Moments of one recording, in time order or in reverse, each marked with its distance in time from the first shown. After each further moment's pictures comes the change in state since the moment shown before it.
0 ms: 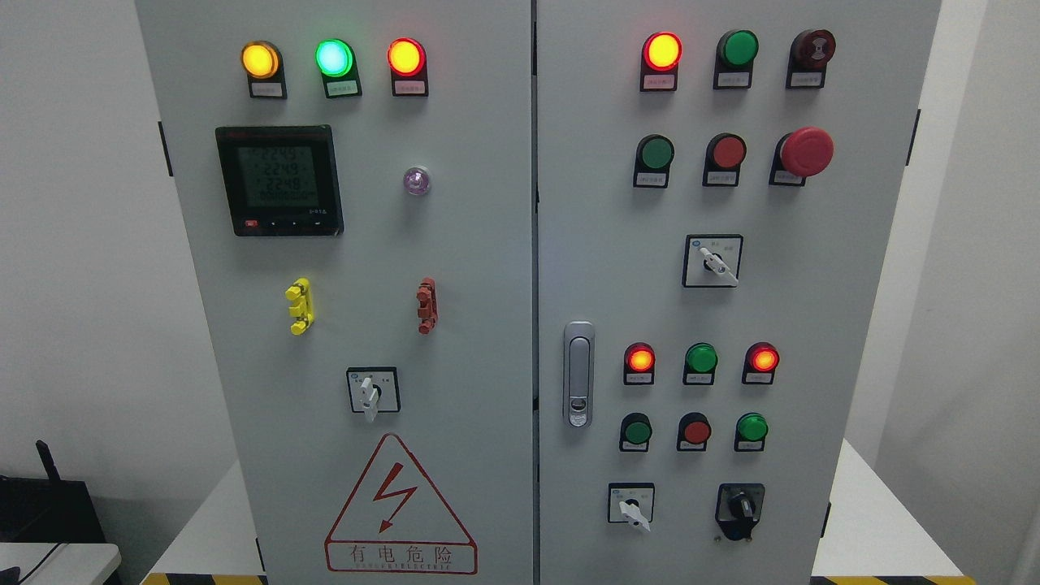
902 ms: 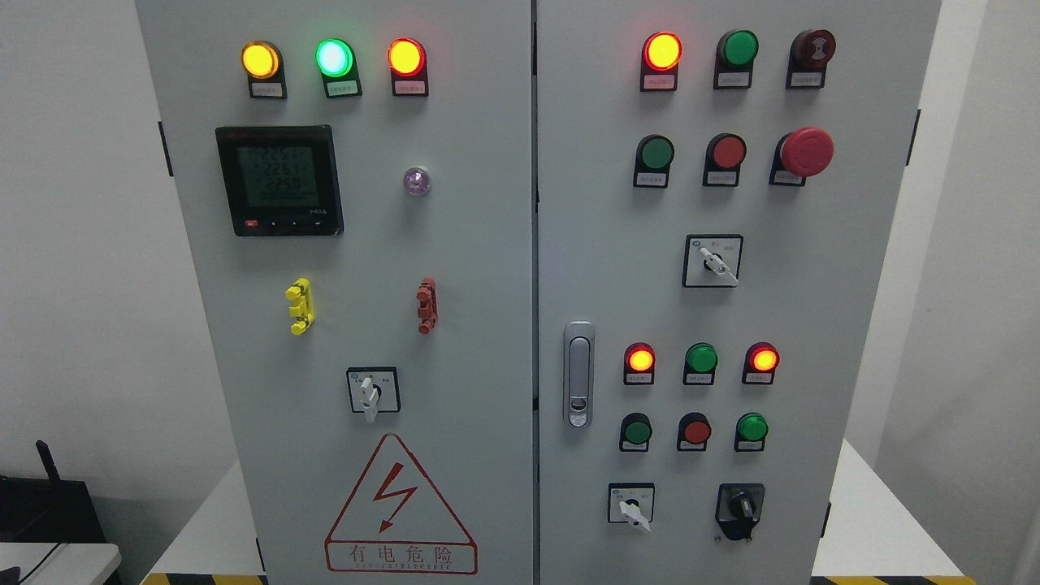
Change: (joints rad) left arm 0.017 -0.009 0.034 -0.032 0.000 0.008 0.020; right arm 0.000 0.000 0.000 0.000 0.000 0.000 0.000
